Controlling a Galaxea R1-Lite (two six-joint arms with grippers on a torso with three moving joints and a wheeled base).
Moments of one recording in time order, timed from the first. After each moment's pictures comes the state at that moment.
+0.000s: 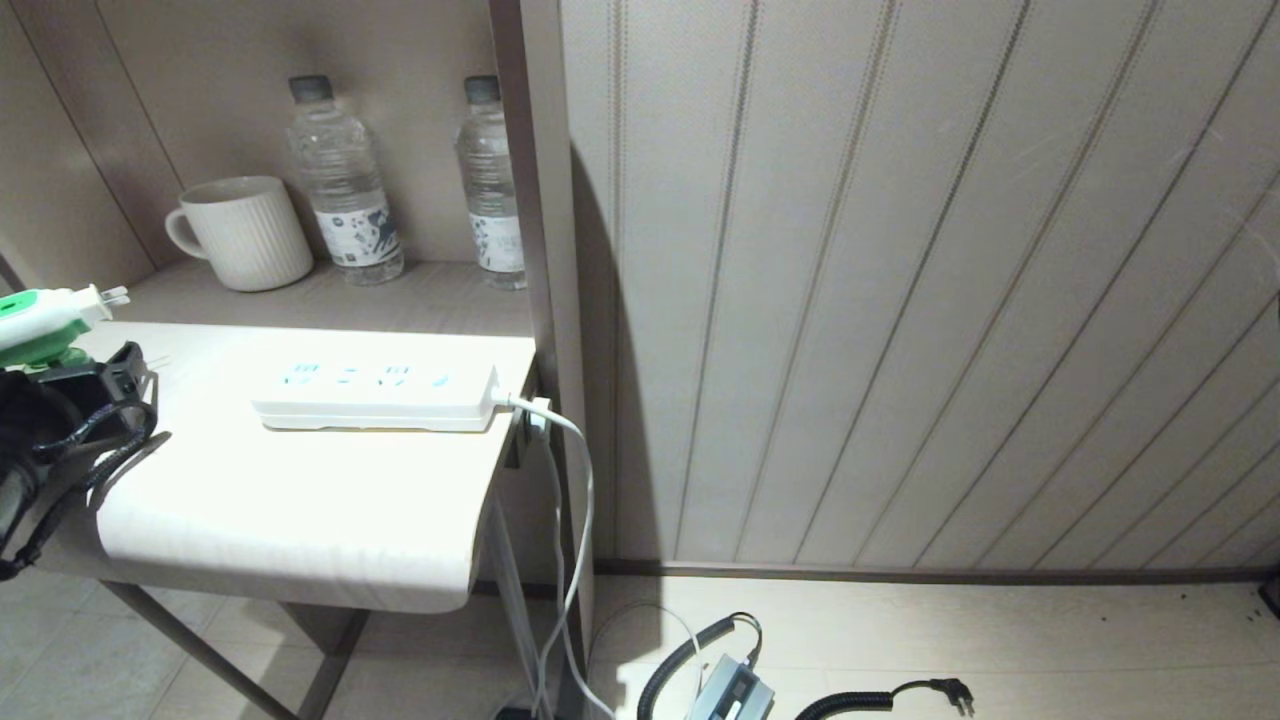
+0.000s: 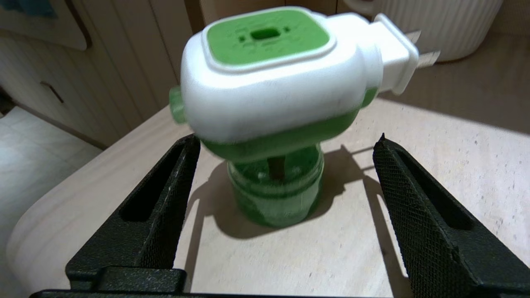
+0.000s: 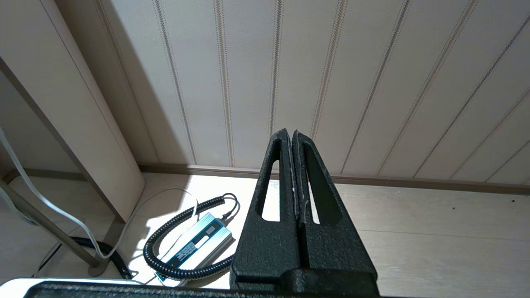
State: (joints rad) left arm 0.12 1.44 -0.46 -1.03 0.35 0.02; right arm 0.01 0.01 0.00 0.01 -0.02 0.01
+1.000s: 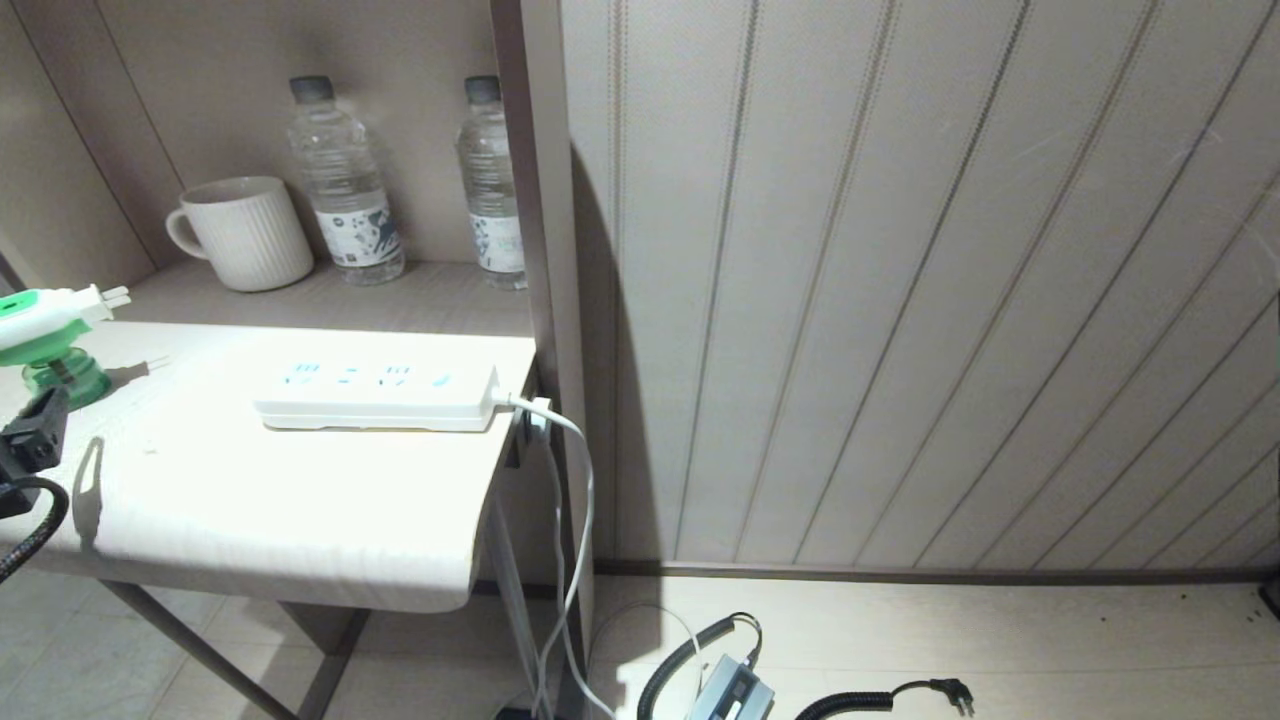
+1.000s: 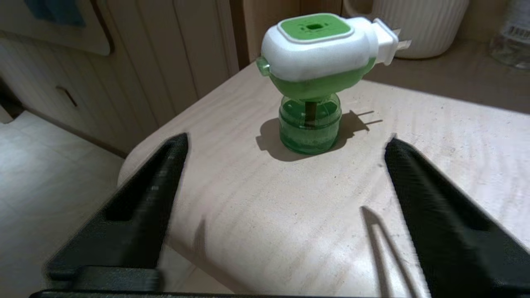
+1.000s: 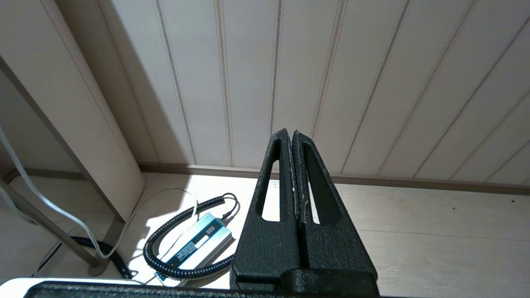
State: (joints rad) left arm 0.12 1.11 -0.31 -0.88 0.34 0.03; right arm 0.01 0.01 0.00 0.01 -0.02 0.01
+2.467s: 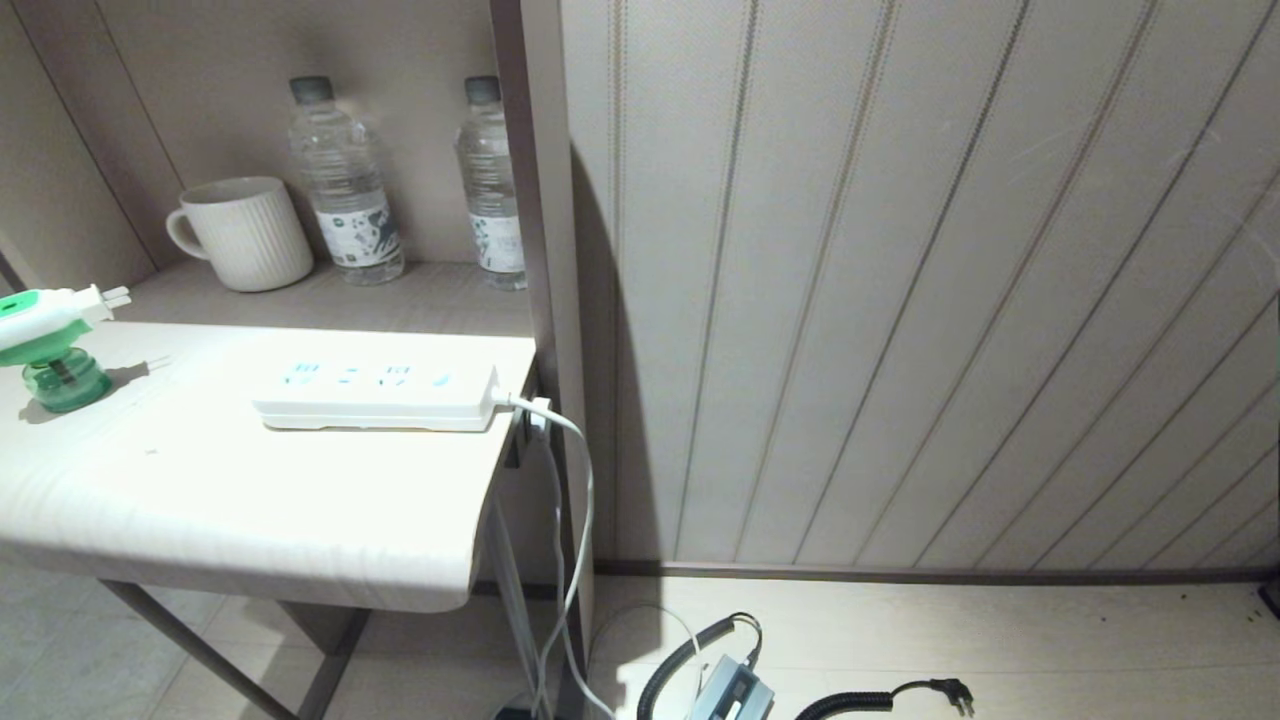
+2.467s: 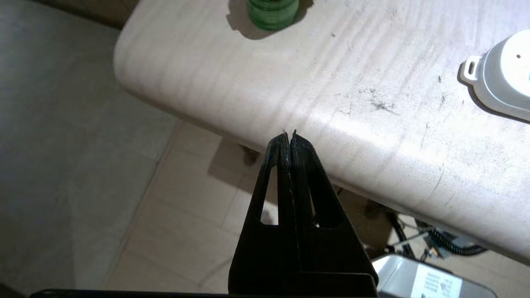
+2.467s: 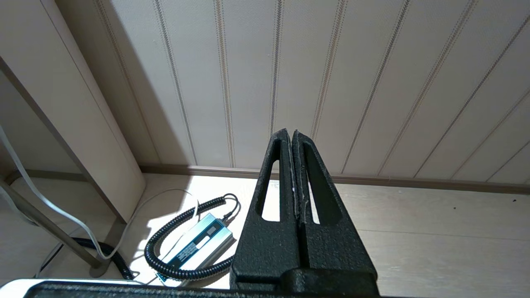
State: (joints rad) left arm 0.11 1.03 -1.22 0.70 0.19 -0.06; right arm 0.01 0.01 0.00 0.01 -0.02 0.01
